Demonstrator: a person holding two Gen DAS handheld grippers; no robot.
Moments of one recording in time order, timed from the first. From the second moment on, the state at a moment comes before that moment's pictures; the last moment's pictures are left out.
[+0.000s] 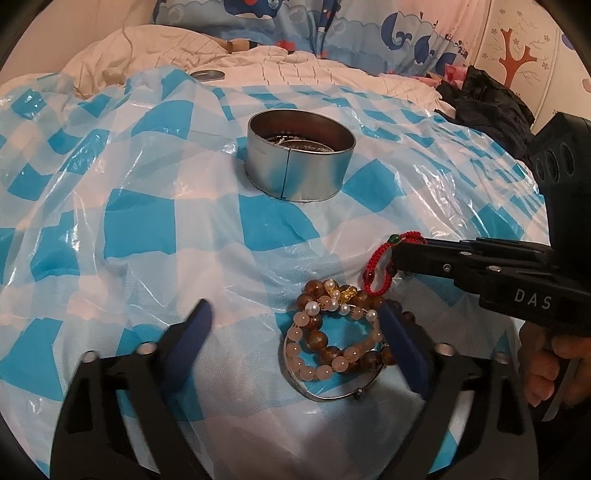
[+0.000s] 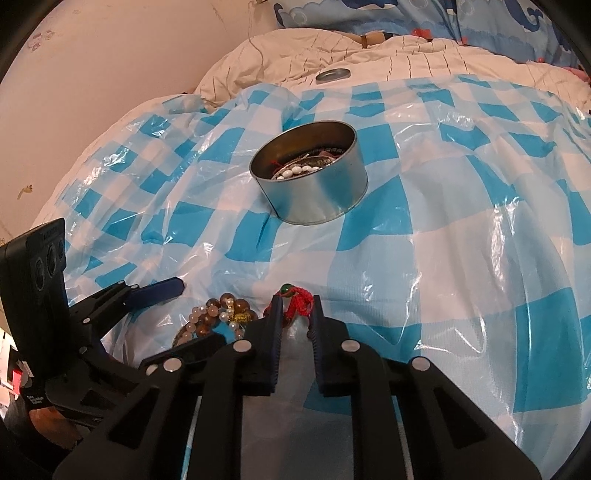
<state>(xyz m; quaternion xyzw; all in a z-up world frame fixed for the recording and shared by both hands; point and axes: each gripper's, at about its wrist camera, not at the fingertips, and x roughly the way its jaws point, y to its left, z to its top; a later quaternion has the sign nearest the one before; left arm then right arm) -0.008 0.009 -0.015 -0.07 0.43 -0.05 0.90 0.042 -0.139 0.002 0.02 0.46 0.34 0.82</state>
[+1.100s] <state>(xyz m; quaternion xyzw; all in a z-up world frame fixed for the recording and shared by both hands) -0.016 0.012 -0.004 -0.07 0.41 -0.06 0.91 0.038 -0.135 0.000 0.02 0.46 0.35 0.82</state>
